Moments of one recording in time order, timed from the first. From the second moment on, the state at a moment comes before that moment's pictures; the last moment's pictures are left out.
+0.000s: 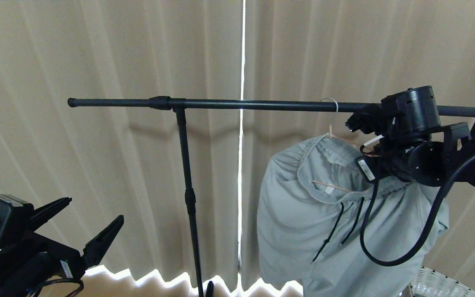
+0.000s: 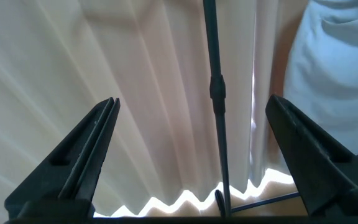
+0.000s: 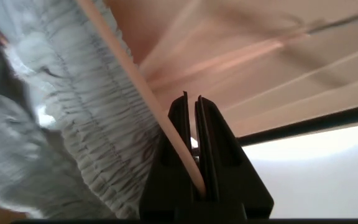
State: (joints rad) left arm -0.29 1.26 -0.02 -1.17 0.08 0.22; right arm 0.39 1.73 -1.16 0.05 -0.66 -0.21
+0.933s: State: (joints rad) left arm -0.29 1.25 -0.02 -1.17 0.08 0.22; right arm 0.47 1.80 -1.21 0.04 -0.67 -0.21
